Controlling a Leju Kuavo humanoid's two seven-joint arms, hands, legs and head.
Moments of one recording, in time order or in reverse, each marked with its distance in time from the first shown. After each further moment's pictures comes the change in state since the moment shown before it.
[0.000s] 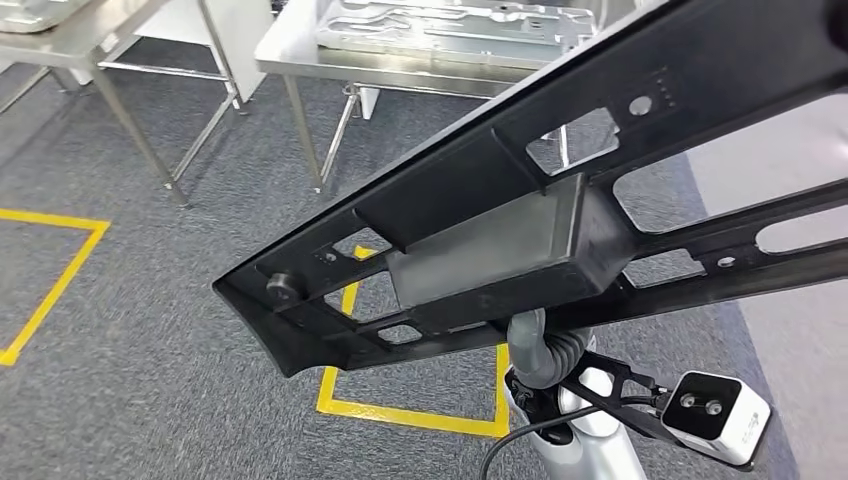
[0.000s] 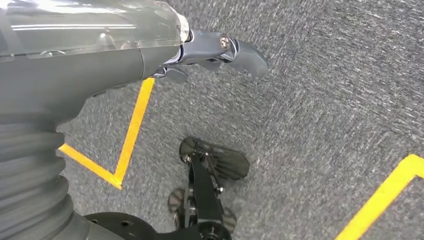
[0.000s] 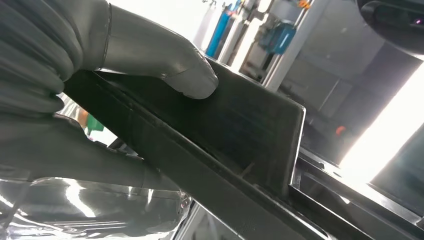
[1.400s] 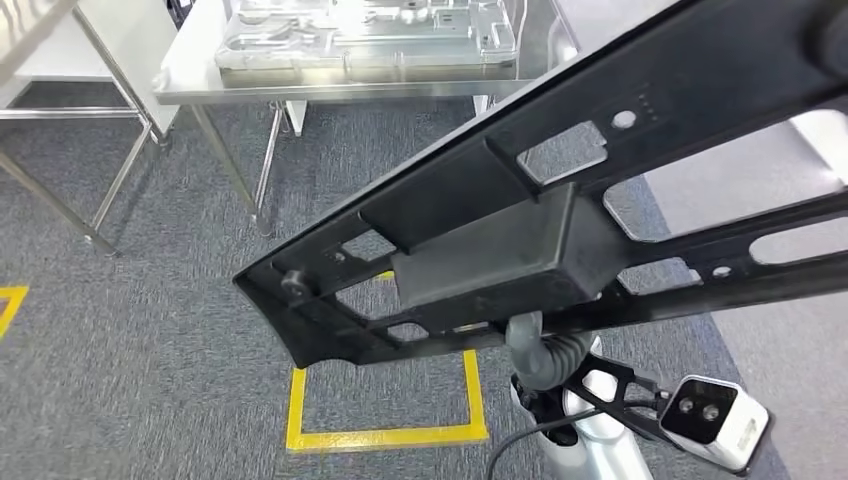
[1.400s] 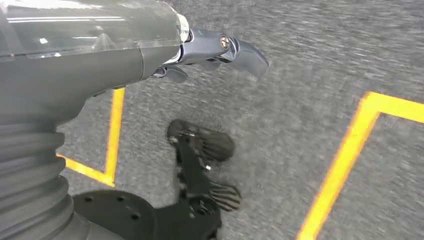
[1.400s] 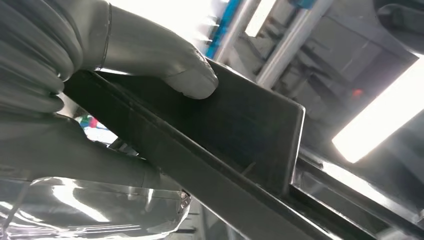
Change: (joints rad) left arm 0.001 -0.001 0.009 0.000 0.006 -0.029 -0.019; right arm 0.012 -0.024 -0.004 -0.010 0.027 0.006 0.000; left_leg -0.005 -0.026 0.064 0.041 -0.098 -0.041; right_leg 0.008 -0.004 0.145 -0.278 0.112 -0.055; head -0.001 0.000
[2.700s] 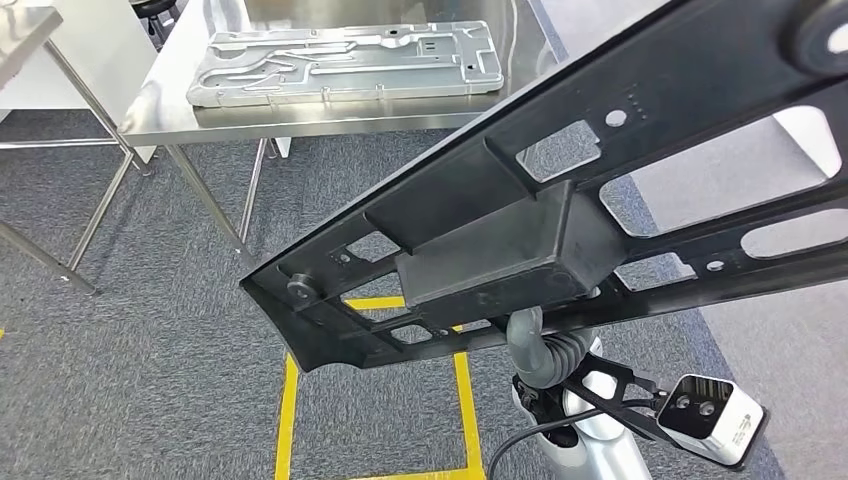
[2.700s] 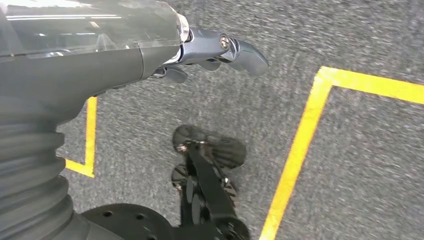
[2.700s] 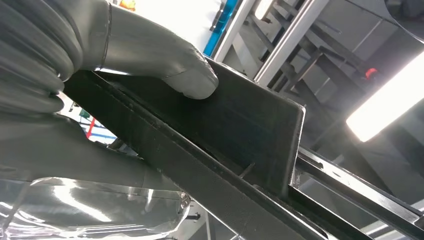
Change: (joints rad) left arm 0.010 0.008 -0.002 0.000 -0.015 -0.007 -0.003; right arm 0.014 -0.002 -0.013 0.011 0.001 -0.008 0.000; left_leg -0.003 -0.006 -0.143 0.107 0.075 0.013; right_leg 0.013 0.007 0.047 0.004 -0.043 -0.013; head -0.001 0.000
